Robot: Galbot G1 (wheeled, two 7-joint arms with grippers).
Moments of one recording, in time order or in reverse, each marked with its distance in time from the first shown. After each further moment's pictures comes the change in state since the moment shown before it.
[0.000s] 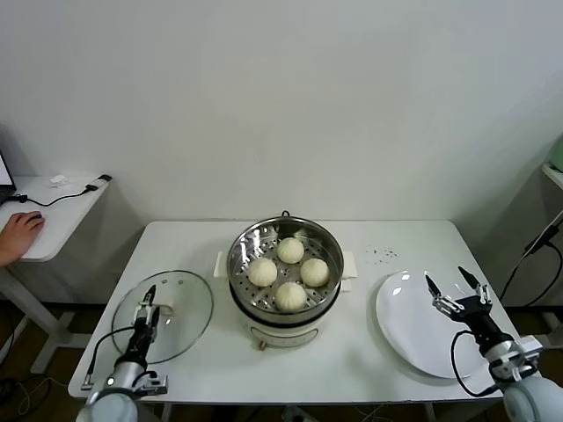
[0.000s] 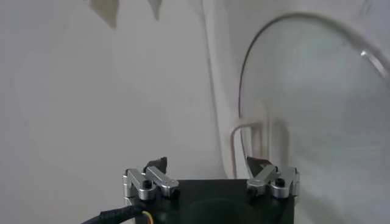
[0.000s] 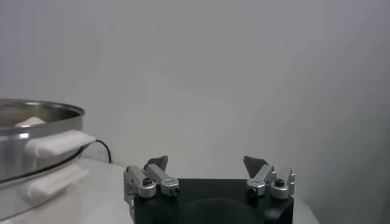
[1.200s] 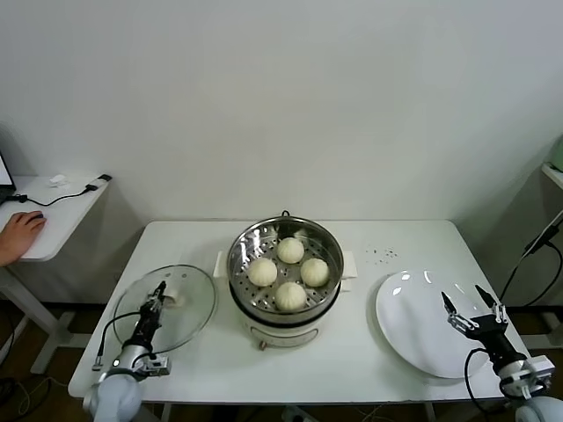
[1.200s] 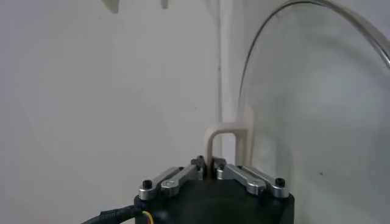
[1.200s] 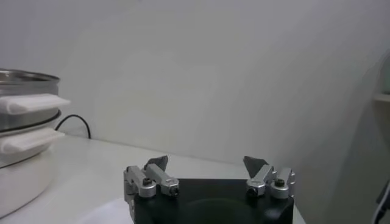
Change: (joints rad) left arm -0.131 0.041 0.022 0.172 -0.103 -0.082 -0.054; right arm -0.031 0.061 0.067 -0.082 -0.056 0.038 -0.037
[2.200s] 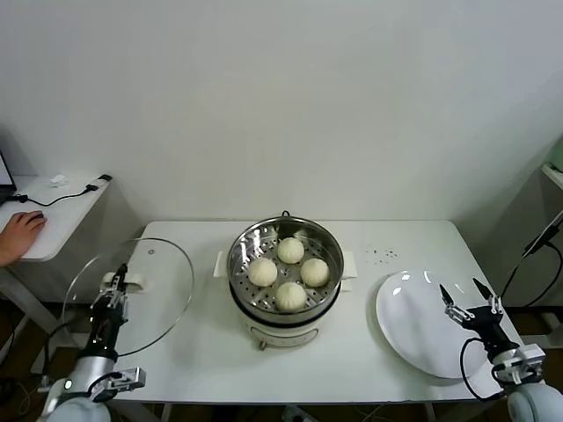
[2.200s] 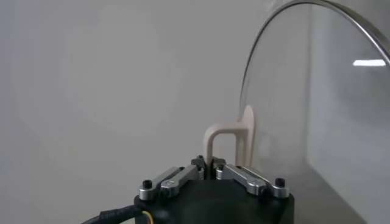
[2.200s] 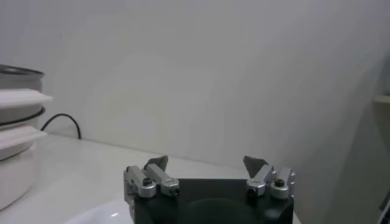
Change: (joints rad) left arm 0.345 0.097 0.013 -0.636 -0.213 0.277 0.107; right arm 0.101 0.001 -0.042 -0.083 -0.029 0.009 0.005
